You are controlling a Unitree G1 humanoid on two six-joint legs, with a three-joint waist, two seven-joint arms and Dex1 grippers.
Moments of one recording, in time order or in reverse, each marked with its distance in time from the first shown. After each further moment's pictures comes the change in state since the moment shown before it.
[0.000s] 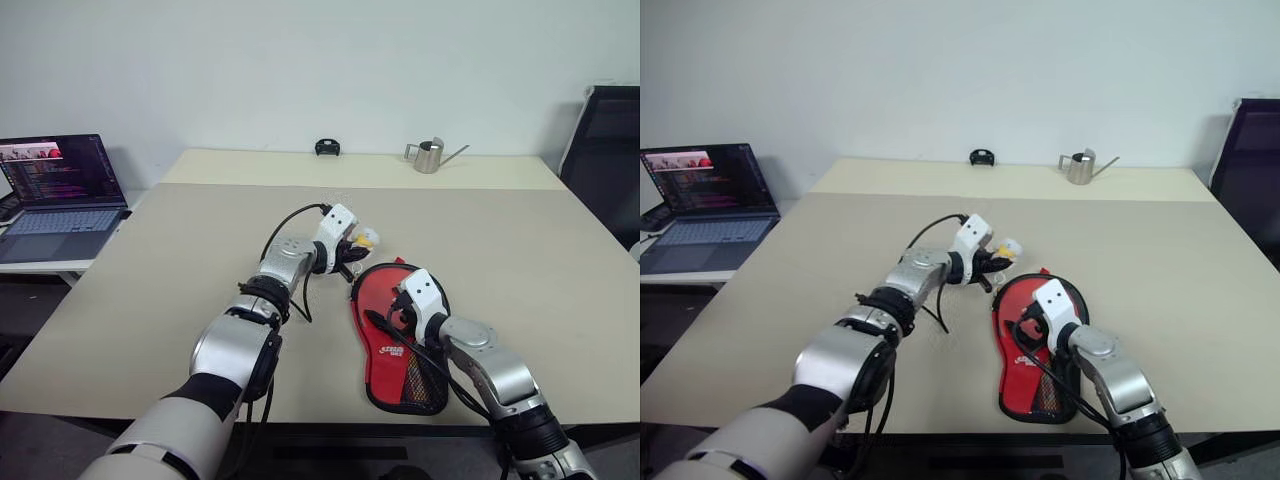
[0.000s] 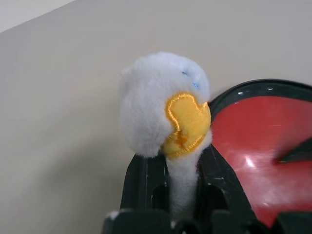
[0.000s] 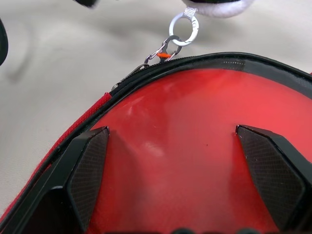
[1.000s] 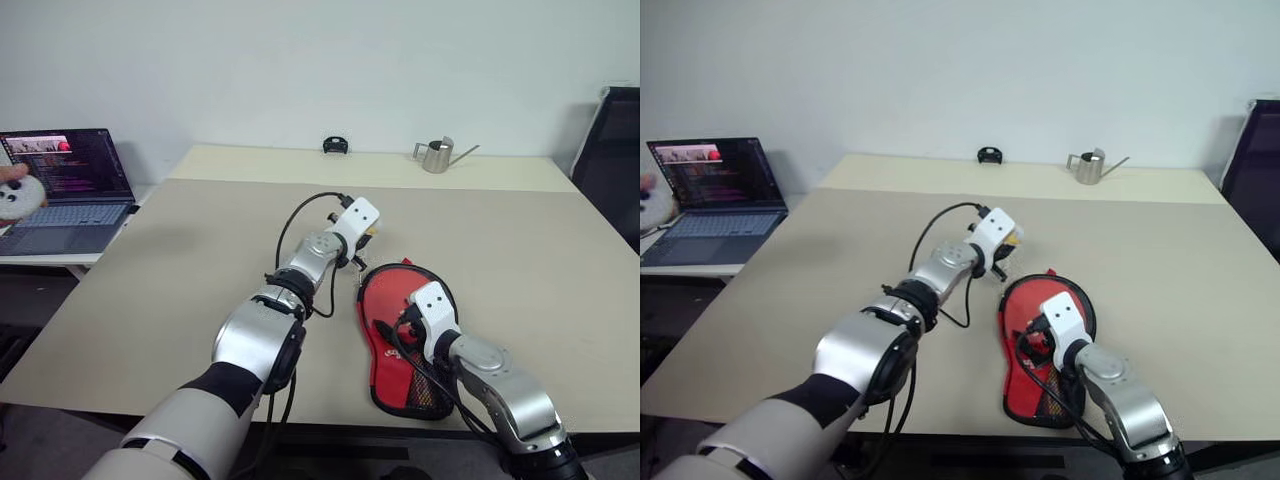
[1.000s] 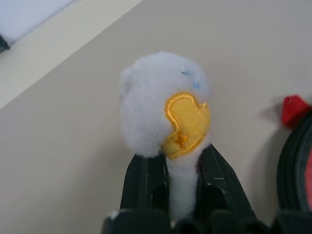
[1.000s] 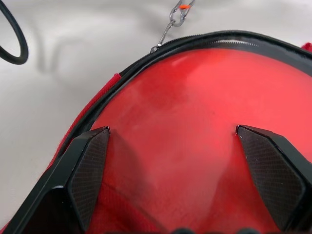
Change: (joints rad) left arm -0.109 -0.121 -0.005 0.105 0.202 -0.061 0.356; right arm 0.168 -0.007 -0.014 -0.289 0.000 0.174 -0.116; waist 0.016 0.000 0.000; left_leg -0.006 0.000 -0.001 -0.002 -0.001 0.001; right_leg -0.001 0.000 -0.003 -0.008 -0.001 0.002
